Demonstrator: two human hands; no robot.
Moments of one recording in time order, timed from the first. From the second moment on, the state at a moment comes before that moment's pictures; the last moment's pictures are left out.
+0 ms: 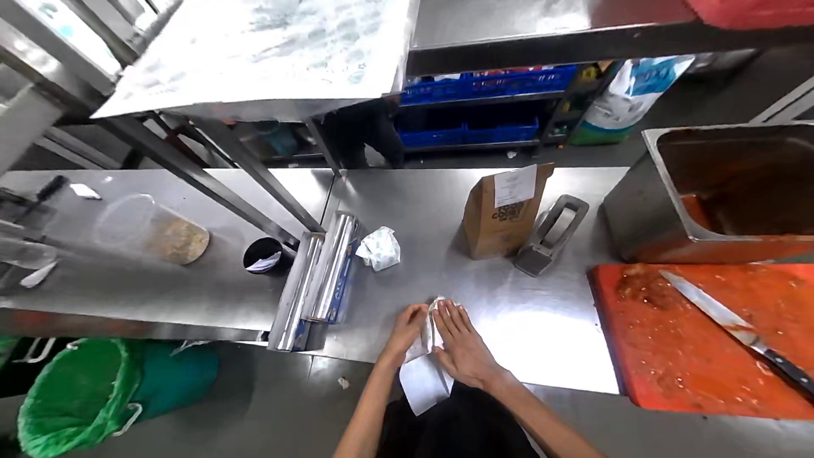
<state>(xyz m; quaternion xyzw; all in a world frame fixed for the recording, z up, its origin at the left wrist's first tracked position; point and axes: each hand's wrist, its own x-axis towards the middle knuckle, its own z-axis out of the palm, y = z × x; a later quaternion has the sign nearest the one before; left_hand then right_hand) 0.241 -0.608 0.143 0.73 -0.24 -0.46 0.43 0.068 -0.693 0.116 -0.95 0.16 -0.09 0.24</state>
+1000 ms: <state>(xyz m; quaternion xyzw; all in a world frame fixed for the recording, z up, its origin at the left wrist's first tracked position) 0.223 -0.601 0.158 0.72 -0.43 -0.41 0.36 0.135 -0.788 0.112 -0.77 0.43 -0.06 0.48</state>
